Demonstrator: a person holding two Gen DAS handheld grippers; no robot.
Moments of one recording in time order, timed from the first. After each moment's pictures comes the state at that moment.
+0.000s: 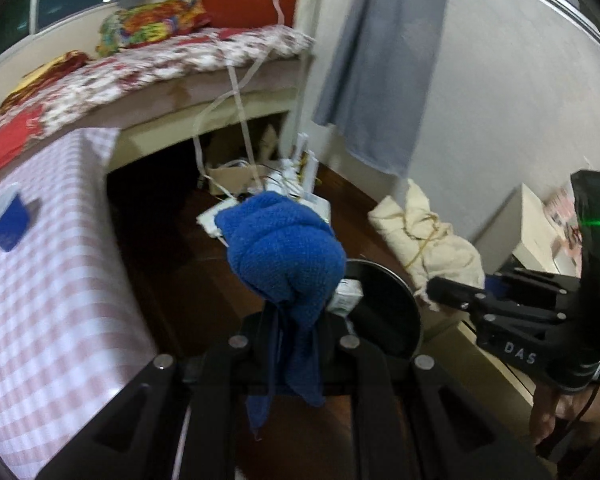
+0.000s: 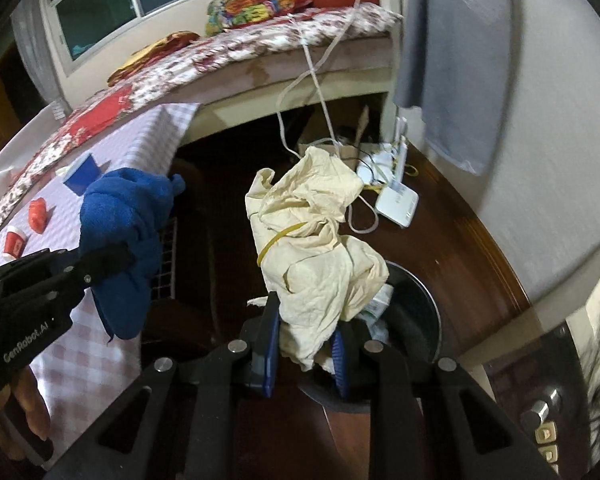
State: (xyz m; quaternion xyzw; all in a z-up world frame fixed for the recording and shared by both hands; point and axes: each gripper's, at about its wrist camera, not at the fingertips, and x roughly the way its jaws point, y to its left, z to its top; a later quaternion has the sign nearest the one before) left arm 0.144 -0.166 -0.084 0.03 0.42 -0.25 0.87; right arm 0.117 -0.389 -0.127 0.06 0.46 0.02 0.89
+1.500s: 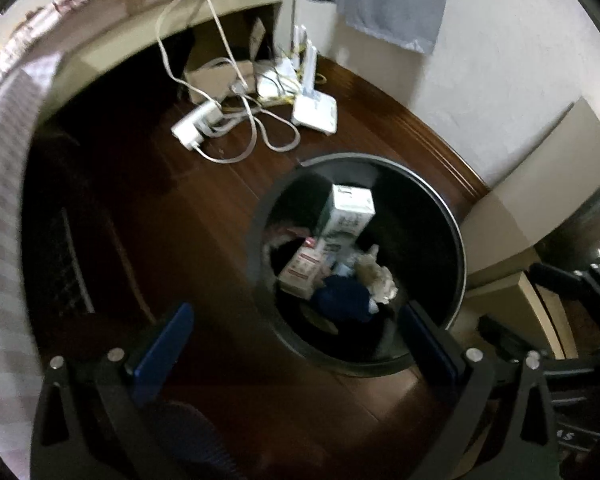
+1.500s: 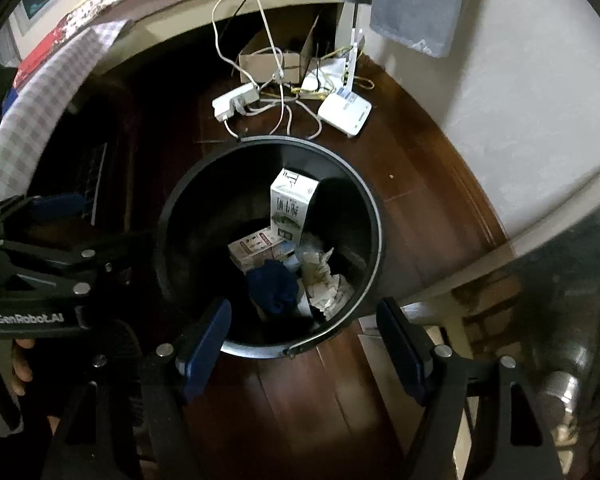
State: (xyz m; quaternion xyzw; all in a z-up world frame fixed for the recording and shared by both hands) left arm 0.164 -0.248 -0.198 0.10 0.55 -0.20 0.81; right arm 0.105 -0.456 -0.234 0.02 0.55 -0.02 0.83
